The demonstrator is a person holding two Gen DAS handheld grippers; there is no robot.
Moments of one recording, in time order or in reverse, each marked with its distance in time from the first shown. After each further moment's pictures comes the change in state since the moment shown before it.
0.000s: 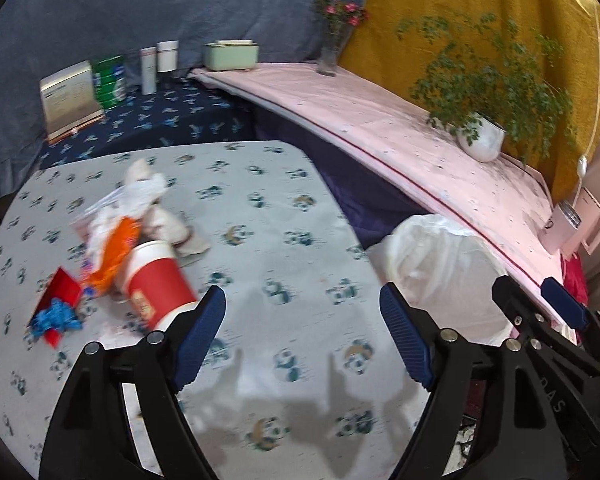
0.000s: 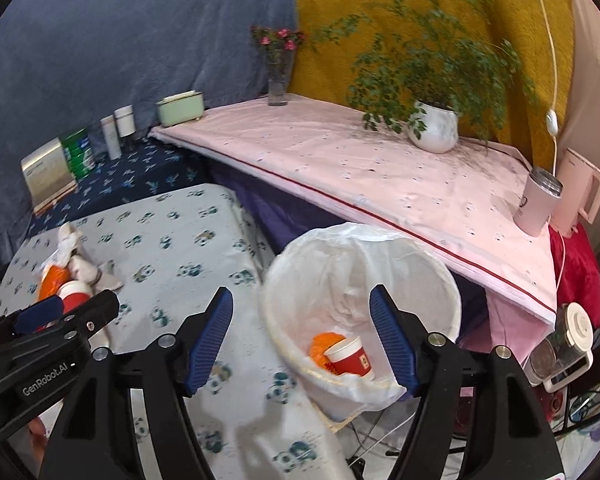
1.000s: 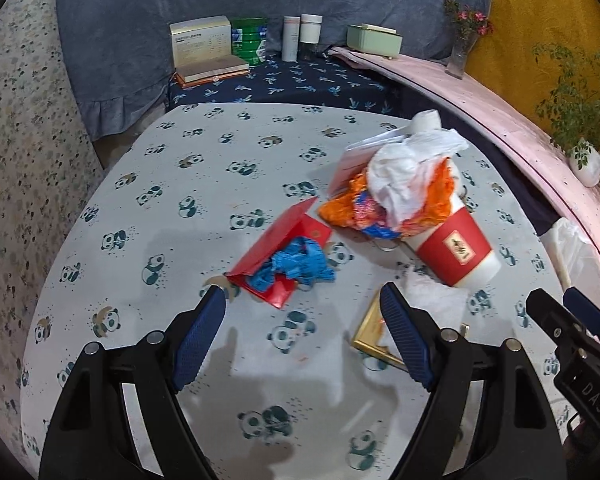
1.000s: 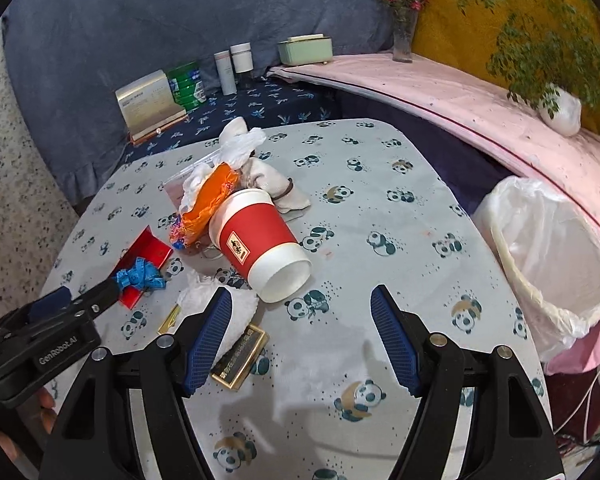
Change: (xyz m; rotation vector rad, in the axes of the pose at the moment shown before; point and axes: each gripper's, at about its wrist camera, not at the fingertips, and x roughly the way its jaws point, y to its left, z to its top) left arm -0.034 0.202 -0.057 -0.155 0.032 0.288; right arm 0.012 0.173 -0.058 -0.134 0.144 0.303
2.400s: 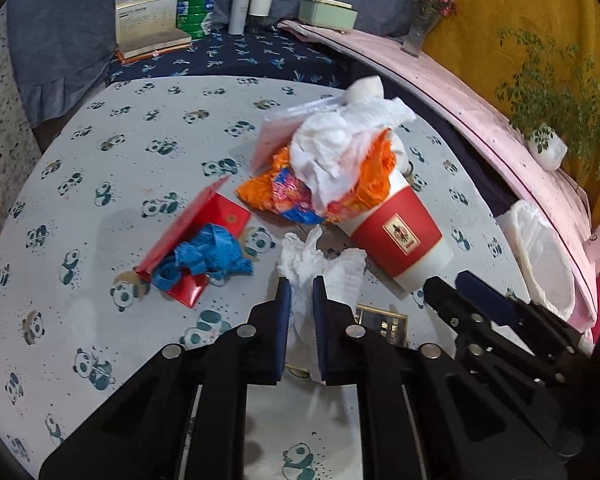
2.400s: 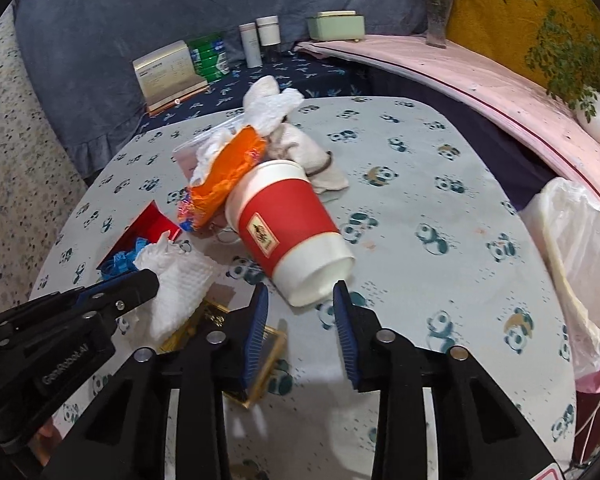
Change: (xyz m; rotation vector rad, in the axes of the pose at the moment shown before) left arm 0.025 -0.028 0.006 0.013 0.098 -0.203; right arm 0.045 0.015 0.002 -0.048 0.076 0.083
